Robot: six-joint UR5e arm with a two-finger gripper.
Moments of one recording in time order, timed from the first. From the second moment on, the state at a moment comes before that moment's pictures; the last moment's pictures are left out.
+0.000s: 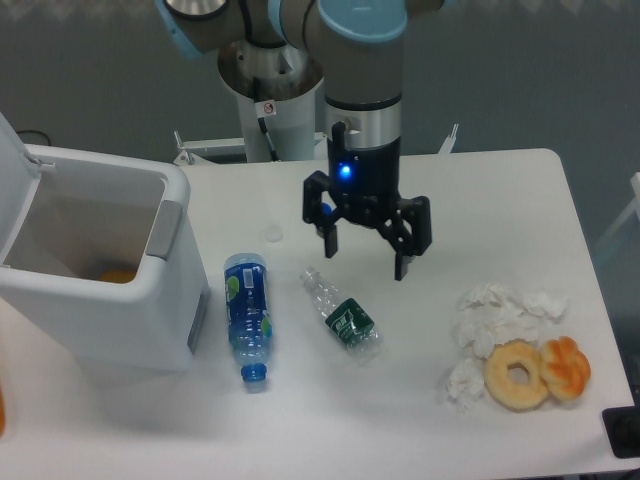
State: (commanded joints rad) arm 2.52 -1.71 -1.60 -0.96 1.47 1.09
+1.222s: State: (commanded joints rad) arm 2.53 -1.72 -1.61 -0.96 1.47 1.09
